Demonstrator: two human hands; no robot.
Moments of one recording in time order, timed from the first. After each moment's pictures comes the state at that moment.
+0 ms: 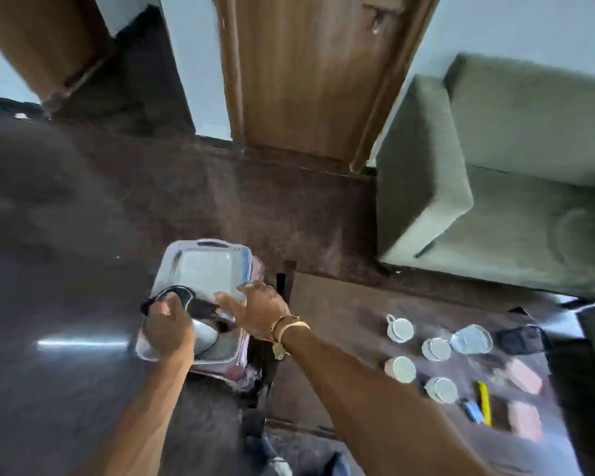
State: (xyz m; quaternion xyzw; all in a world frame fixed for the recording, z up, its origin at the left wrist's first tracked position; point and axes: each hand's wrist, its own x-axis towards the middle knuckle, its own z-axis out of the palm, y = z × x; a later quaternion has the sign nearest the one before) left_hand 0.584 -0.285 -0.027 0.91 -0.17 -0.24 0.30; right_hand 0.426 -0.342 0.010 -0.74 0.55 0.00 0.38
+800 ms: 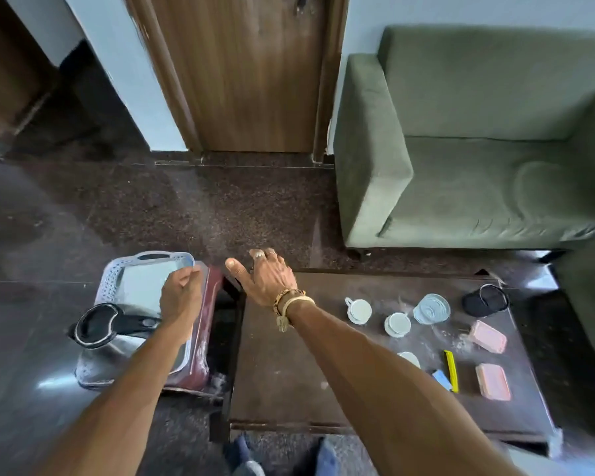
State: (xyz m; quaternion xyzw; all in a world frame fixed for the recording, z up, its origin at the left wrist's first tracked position) left_hand 0.428 -0.348 0.002 0.79 -0.30 -0.36 0.39; right_hand 0.261 -0.385 0.011 -0.71 0.62 -0.11 0.32
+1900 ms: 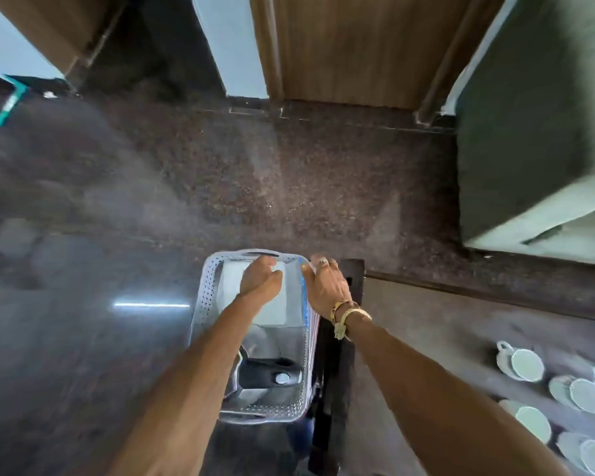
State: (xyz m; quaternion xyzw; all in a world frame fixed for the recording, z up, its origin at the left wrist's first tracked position) left_hand 0.624 -0.497 -0.136 0.83 -0.40 -0.38 0.09; right_hand 0.478 -0.504 -0.132 -0.64 0.64 -0.04 0.42
